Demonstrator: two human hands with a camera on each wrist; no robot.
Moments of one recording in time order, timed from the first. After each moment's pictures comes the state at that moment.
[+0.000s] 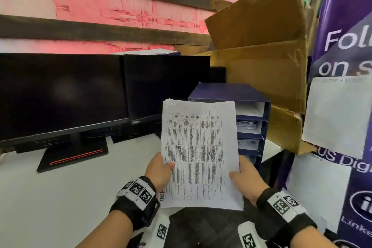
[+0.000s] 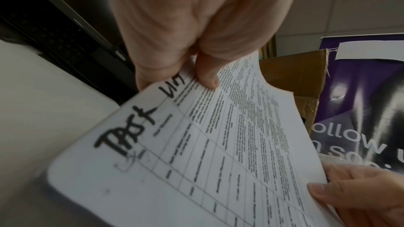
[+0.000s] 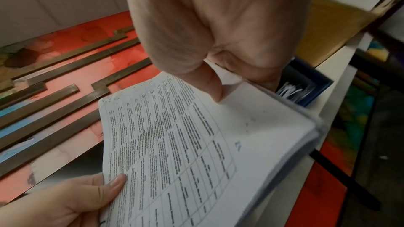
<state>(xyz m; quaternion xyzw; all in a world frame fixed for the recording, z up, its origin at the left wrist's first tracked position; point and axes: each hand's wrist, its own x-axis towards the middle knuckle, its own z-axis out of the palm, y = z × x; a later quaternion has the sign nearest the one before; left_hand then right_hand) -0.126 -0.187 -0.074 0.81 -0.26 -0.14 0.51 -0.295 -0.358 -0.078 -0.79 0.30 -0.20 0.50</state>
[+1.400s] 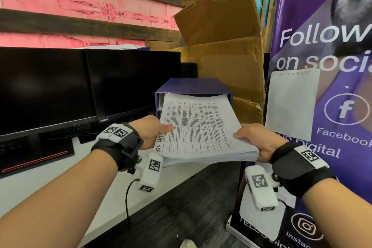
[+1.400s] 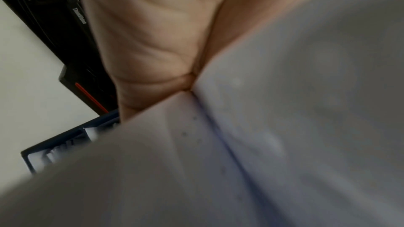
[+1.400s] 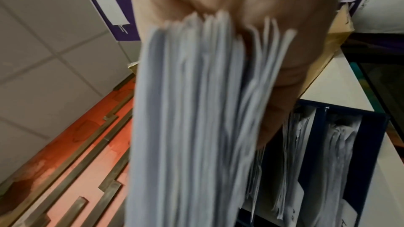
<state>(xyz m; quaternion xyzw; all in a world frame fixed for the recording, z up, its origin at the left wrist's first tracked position) -0.150 -0.241 0.029 0.73 -0.31 -0.34 0.51 -0.380 -0.410 0.016 -0.63 0.33 -0.20 0.68</state>
